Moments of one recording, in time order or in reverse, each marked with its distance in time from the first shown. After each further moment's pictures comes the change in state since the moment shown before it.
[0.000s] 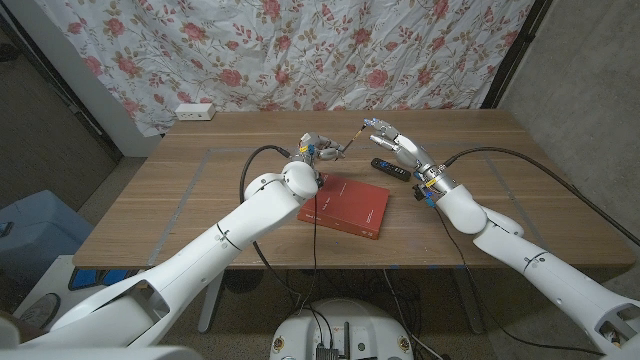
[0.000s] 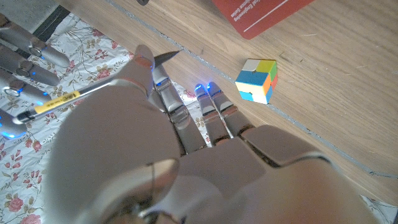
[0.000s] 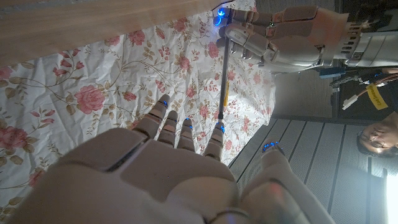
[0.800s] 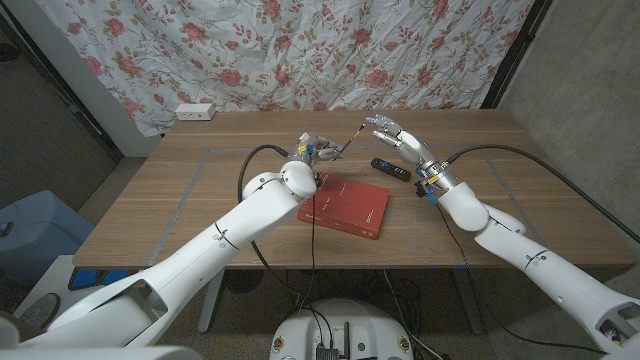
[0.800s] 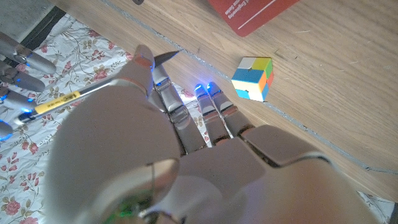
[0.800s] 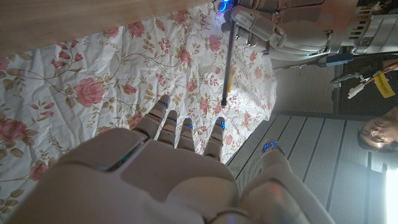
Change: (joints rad) left arm -0.005 0.013 -0.002 -0.013 -0.001 0.024 -0.007; left_hand 0.000 0.000 -0.001 -0.001 0.004 0.000 0.000 -0.004 0.000 0.000 0.000 -0.001 0.001 0.000 0.000 0.000 0.000 0.000 0.000 0.000 0.000; right arm 0.005 0.000 0.016 -0.002 0.012 0.008 -0.002; right_hand 0.000 0.000 0.000 0.000 0.000 0.000 0.000 0.000 0.000 0.017 0.002 0.004 0.000 0.004 0.004 0.000 0.000 0.007 0.007 0.000 0.000
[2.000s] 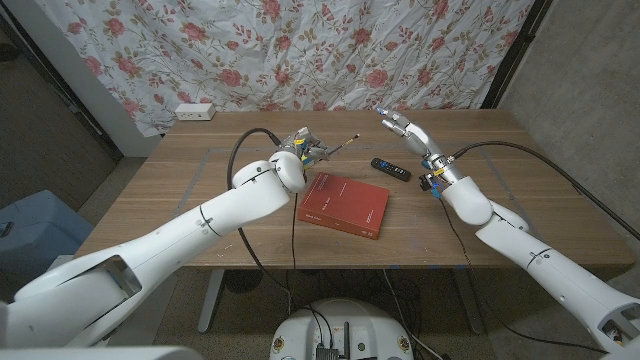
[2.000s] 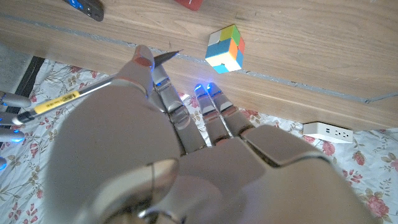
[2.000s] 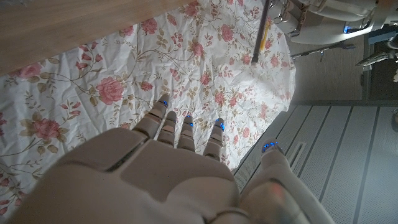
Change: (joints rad) left arm -0.161 0.170 0.154 -0.105 0.114 0.215 -0.144; left_hand 0.000 0.000 -0.004 0.001 0.000 -0.003 -0.004 0.004 0.001 0.000 0.000 0.001 -0.001 0.000 0.000 0.000 0.000 -0.009 -0.002 0.000 0.000; right arm -0.013 0.002 0.030 -0.036 0.123 -0.086 0.043; right_hand 0.009 0.009 0.000 0.000 0.000 -0.026 0.007 -0.012 0.000 0.023 0.023 0.004 0.000 -0.012 0.004 0.000 -0.003 0.011 -0.004 0.000 0.000
